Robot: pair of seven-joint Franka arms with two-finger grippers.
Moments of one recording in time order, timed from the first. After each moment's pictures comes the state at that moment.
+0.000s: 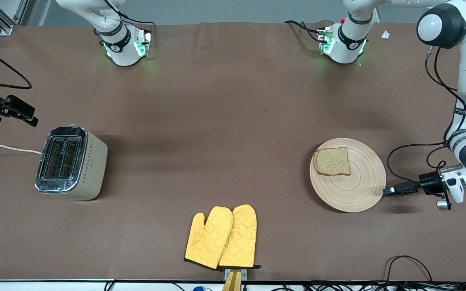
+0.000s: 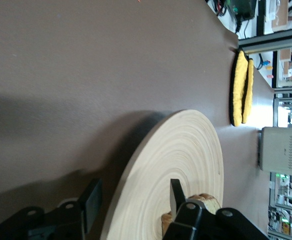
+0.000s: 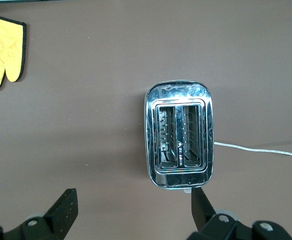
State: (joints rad) left arm 0.38 0.89 -0.06 -1.40 -0.92 1.87 0.77; right arm 0.04 0.06 -0.05 -1.47 0.00 1.59 0.05
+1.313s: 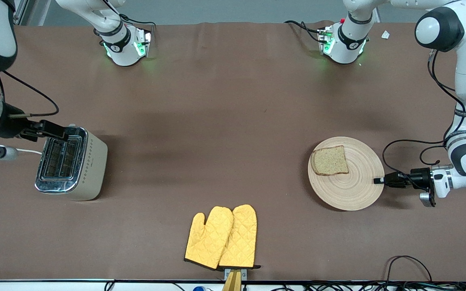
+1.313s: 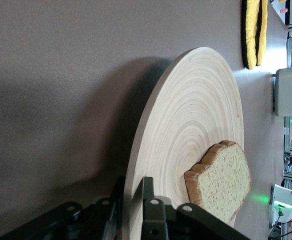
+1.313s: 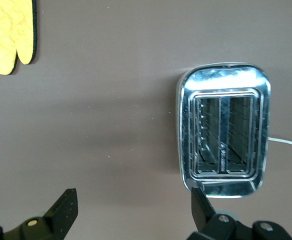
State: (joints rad) left arm 0.37 0.92 -0.06 -1.40 -0.77 1.80 0.88; right arm 0.05 0.21 -0.05 -1.48 0.13 1.63 0.05
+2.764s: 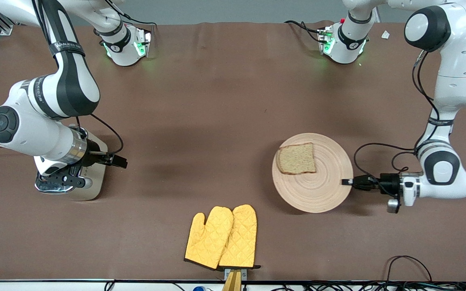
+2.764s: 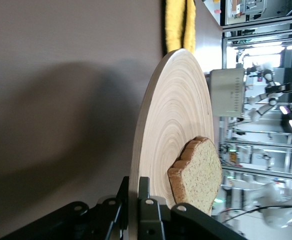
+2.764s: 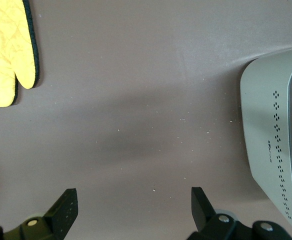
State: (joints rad) left arm 0.26 0.93 -0.21 -1.38 -0.92 1.74 0.72; right arm 0.20 0.34 -0.04 -1.64 0.18 1.94 0.31
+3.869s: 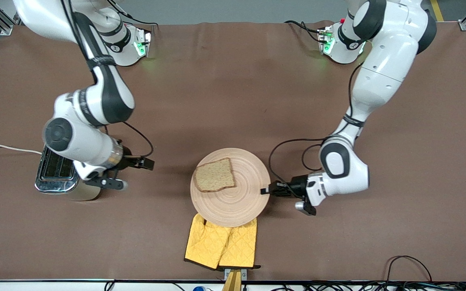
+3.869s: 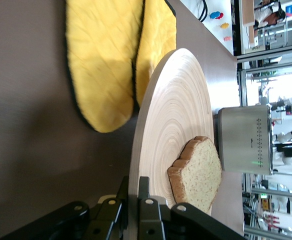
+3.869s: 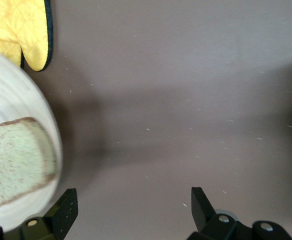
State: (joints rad) left arm -0.23 0.94 -0.22 -1.39 -1.26 2.34 0.67; right arm 0.33 0.46 -0.04 -1.65 0.18 2.08 0.36
